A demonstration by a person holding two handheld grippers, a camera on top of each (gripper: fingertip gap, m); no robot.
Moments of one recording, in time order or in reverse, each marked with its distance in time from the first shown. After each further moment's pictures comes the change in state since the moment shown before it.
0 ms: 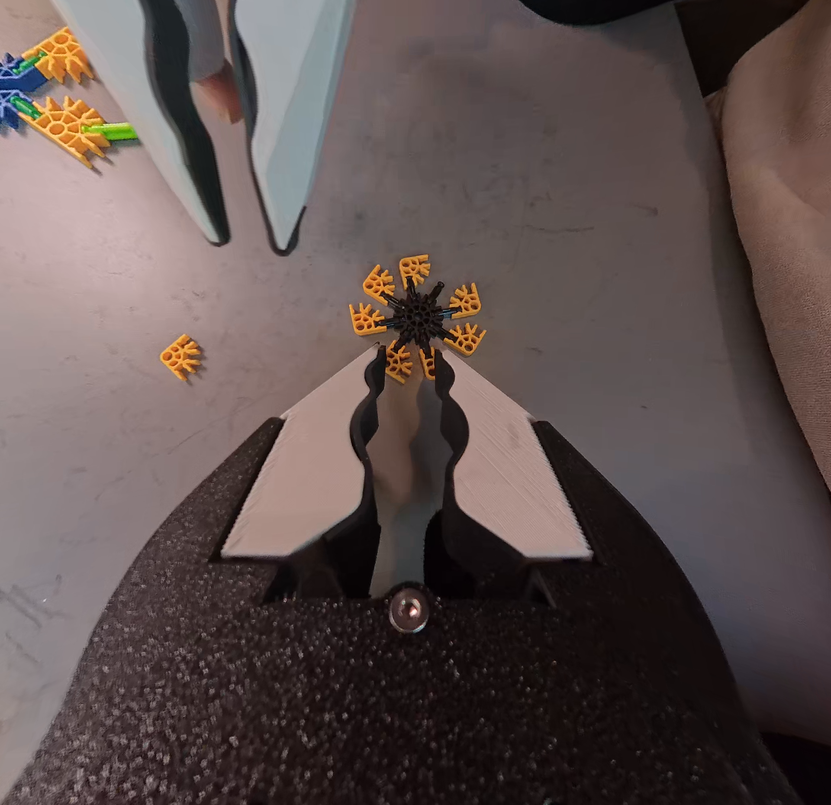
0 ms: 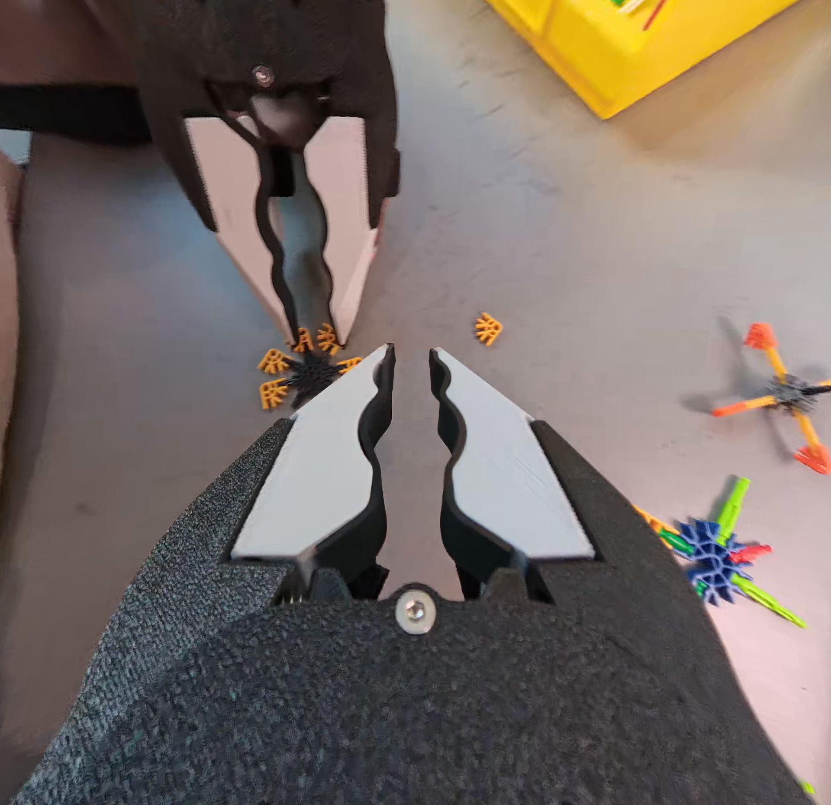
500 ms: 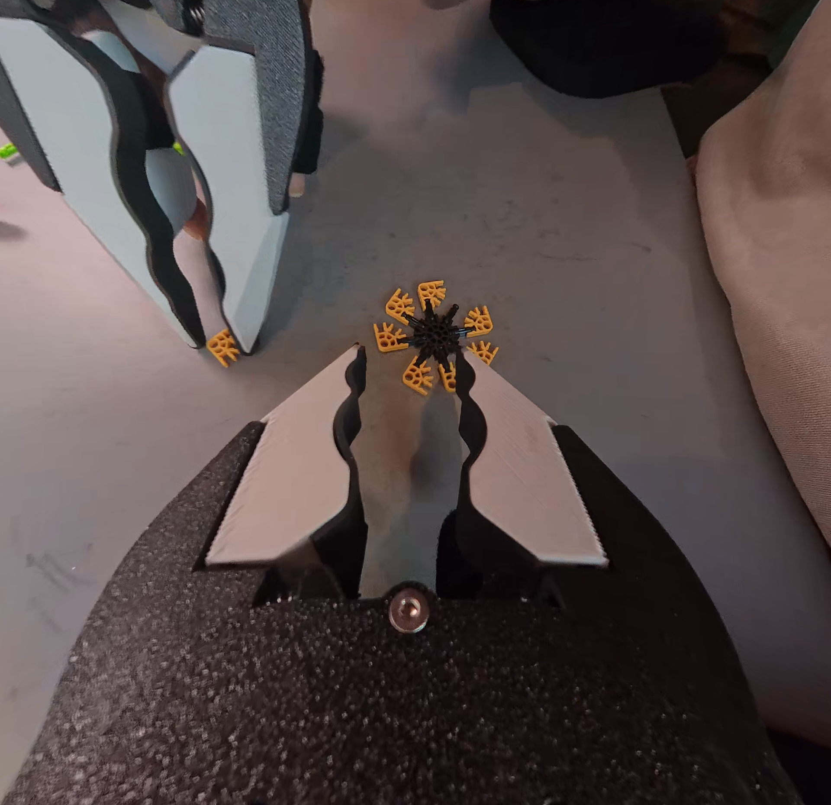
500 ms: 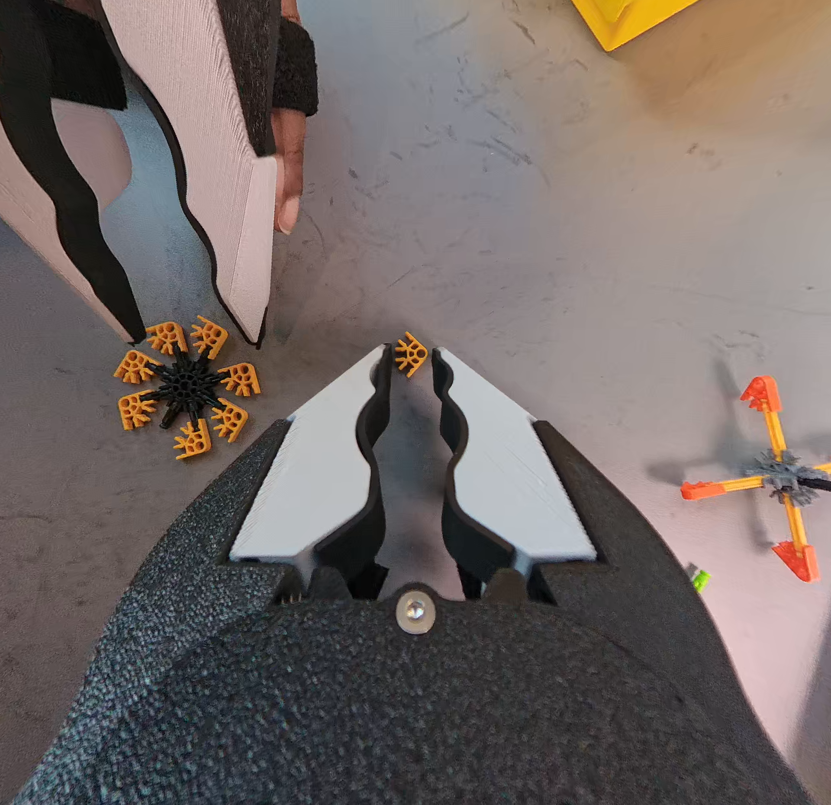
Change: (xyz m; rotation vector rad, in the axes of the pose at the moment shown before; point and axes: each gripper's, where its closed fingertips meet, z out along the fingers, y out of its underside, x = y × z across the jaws) left arm -0.012 -0.005 -0.012 0.091 -0.001 -0.055; right arm 0.043 0.011 0.051 -0.154 -0.034 -0.056
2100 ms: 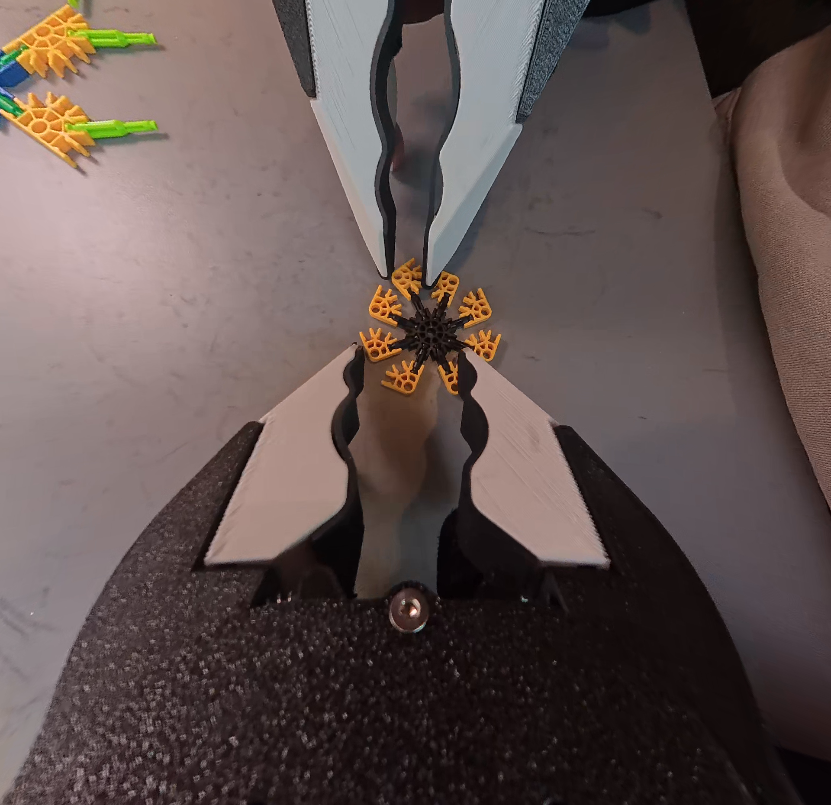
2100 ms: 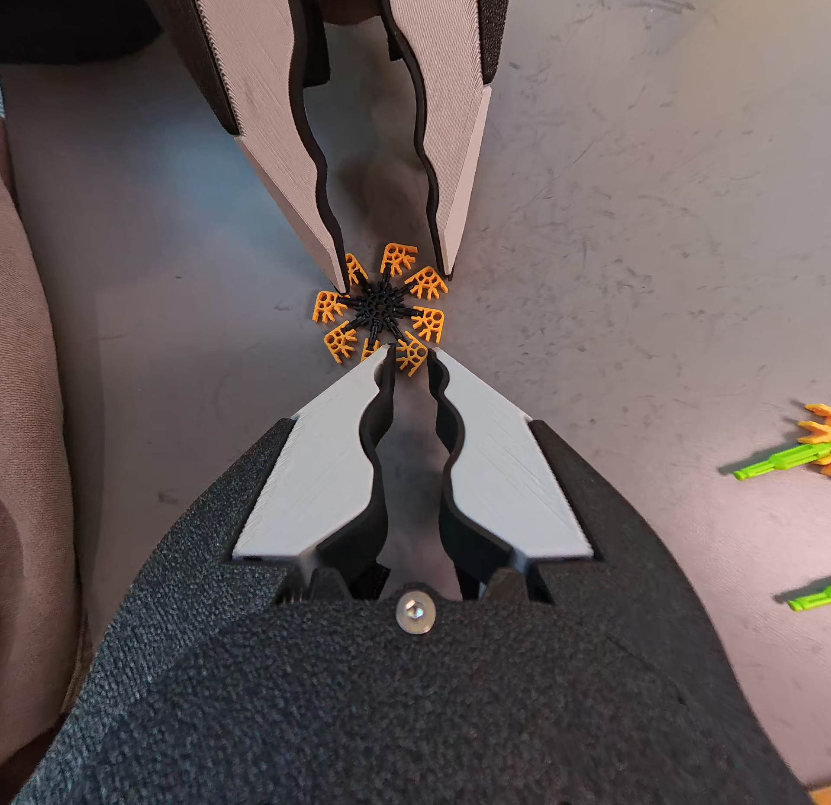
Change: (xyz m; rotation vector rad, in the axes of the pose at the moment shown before) left arm 0.015 0.006 0.017 -0.114 -0.009 0.057; right arm -0.099 0.033 -0.026 0.036 0.039 0.202
